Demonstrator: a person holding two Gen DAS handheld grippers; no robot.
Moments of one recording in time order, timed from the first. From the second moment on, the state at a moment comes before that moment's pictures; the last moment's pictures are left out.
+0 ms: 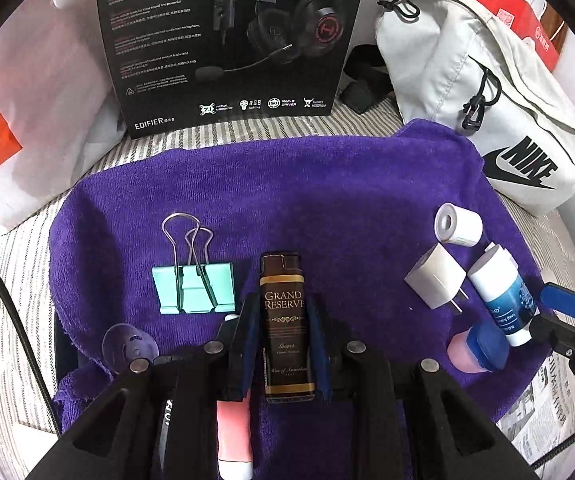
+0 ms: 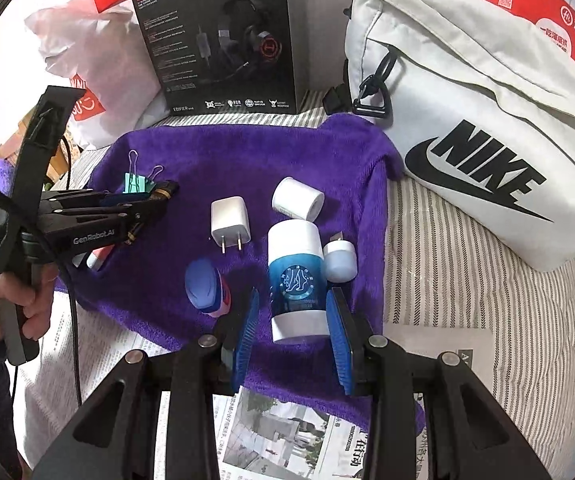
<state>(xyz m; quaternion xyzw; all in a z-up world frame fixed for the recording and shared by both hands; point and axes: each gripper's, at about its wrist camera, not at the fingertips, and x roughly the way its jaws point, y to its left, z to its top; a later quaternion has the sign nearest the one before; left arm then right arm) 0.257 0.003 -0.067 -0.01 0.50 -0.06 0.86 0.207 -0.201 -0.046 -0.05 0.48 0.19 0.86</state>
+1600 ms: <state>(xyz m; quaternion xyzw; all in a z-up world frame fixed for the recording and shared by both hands) 0.118 0.025 -0.004 -0.01 0.47 0.00 0.88 0.141 -0.208 -0.021 -0.01 0.48 0.15 0.86</state>
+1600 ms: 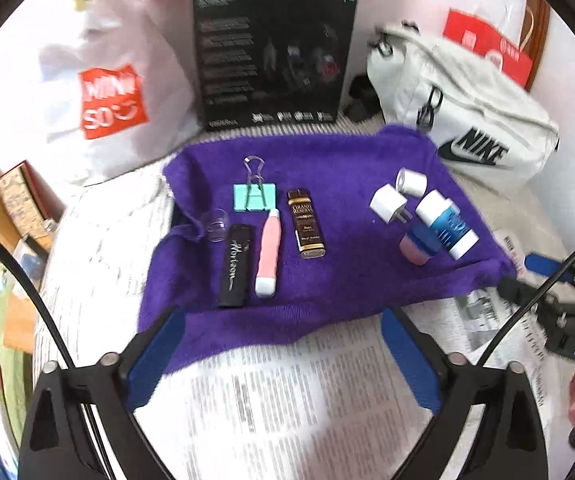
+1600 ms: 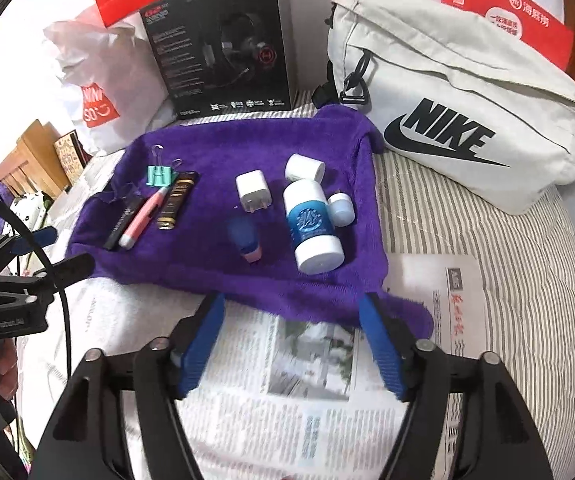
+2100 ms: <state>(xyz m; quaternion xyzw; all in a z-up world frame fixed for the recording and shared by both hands) 0.043 0.000 0.038 -0.02 0.44 0.01 0.90 0.072 -0.229 0.014 0.00 0.47 0.10 0.88</state>
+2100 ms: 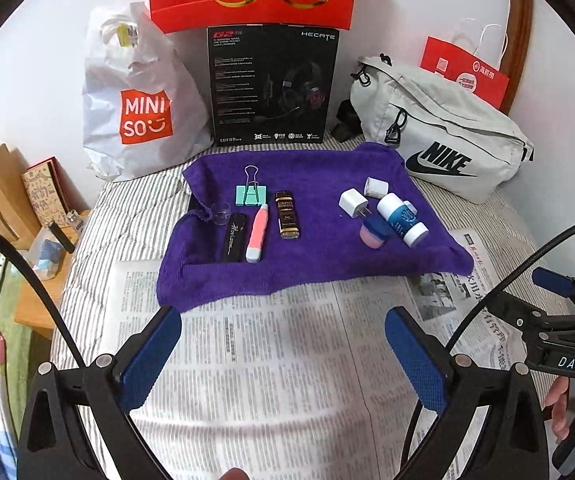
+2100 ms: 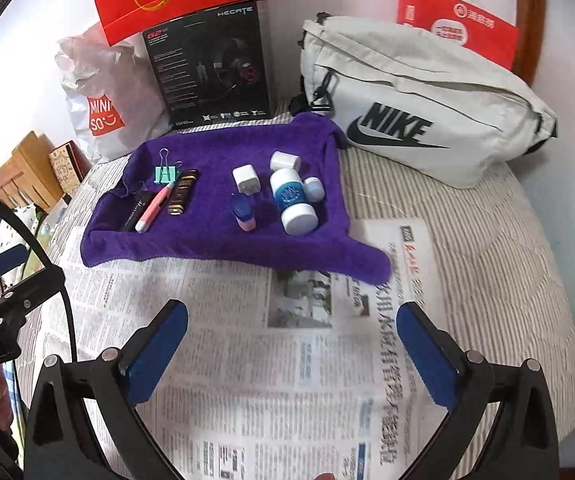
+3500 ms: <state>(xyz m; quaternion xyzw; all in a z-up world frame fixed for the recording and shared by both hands) 0.003 -0.015 0.066 -0.01 0.43 0.03 0.90 0.034 -0.244 0.027 0.00 0.47 0.09 0.88</state>
